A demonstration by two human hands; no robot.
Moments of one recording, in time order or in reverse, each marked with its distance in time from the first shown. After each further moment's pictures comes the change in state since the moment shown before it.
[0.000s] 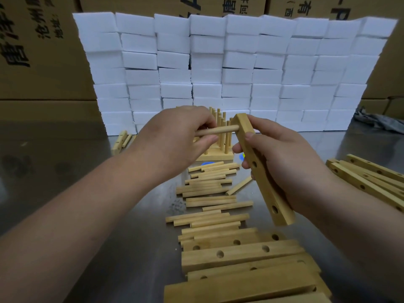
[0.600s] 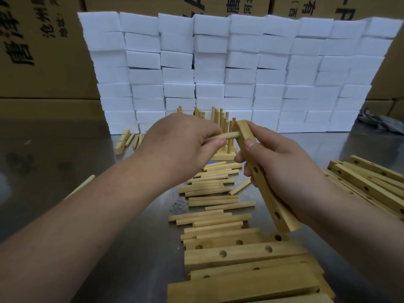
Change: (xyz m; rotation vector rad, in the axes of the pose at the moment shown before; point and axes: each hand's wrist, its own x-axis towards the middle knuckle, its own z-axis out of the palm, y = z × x) left_hand -0.007 0.007 0.000 0.037 -0.002 0.001; right_hand -0.005 0.009 0.002 -0.090 -0.082 -0.081
